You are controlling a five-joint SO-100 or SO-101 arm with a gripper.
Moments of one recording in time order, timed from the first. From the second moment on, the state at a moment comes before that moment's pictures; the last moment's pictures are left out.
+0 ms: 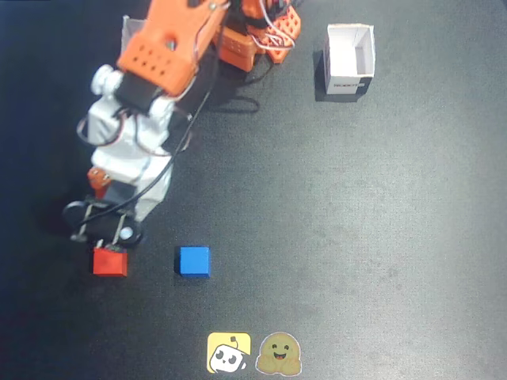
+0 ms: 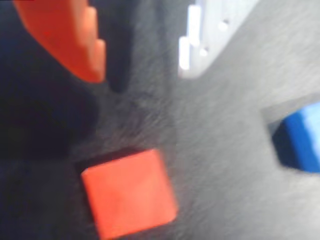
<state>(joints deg) 25.3 94.9 107.6 50.1 75.1</state>
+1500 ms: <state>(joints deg) 23.4 69.3 84.6 52.7 66.6</state>
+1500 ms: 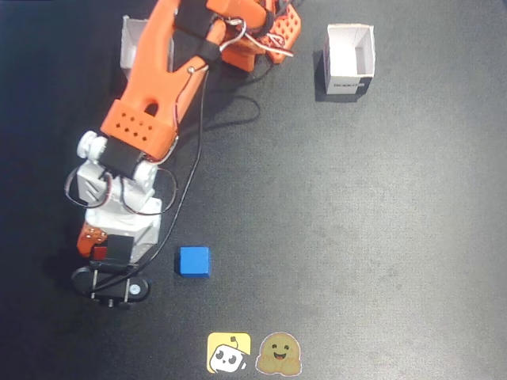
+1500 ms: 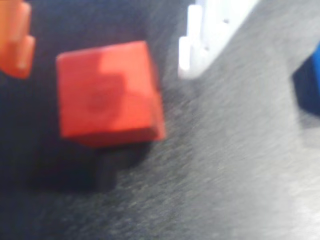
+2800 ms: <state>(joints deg) 23.9 59.1 75.8 52.9 67.8</state>
